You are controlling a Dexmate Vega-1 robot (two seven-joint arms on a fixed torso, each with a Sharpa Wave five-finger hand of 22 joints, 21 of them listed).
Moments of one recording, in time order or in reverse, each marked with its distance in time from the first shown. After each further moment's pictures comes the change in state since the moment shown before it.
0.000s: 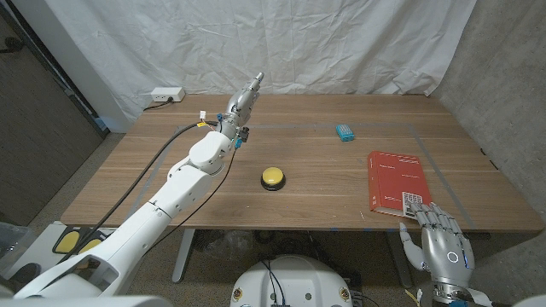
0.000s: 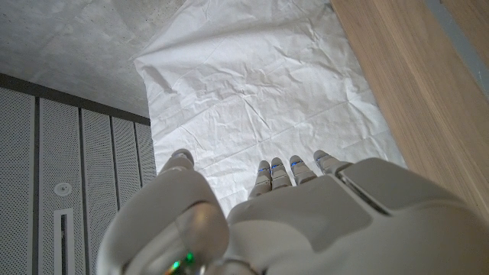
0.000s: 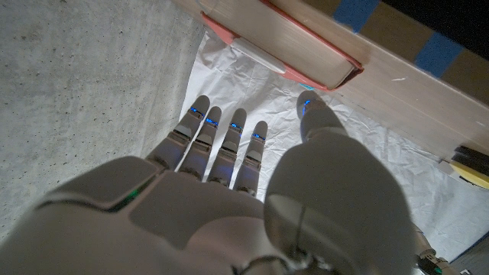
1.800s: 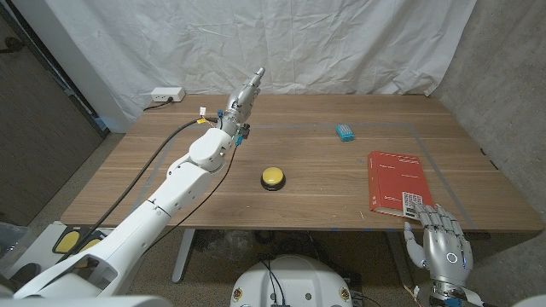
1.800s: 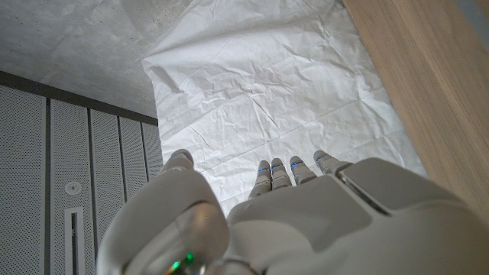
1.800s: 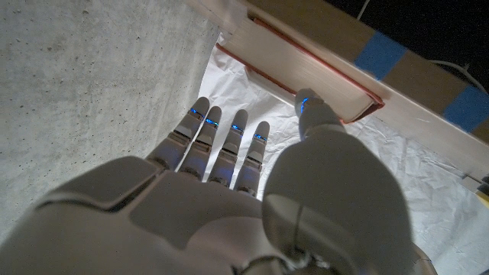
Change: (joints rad) left arm -0.008 -0.002 0.000 -0.033 0.006 0.010 0.010; left_hand -0.005 0.005 -0.007 0.001 0.000 0.000 0.000 0.000 0.000 -0.003 -0.003 0.000 0.000 -0.005 -0.005 0.000 0.000 0.000 0.000 0.000 0.000; right arm 0.073 0.281 0.186 0.197 -0.201 0.234 -0.001; right_hand 0.028 0.007 -0.030 0.015 0.031 -0.010 -0.023 0.016 0.014 -0.024 -0.012 0.031 0.055 -0.013 0.005 0.008 0.046 -0.017 0.006 -0.026 0.004
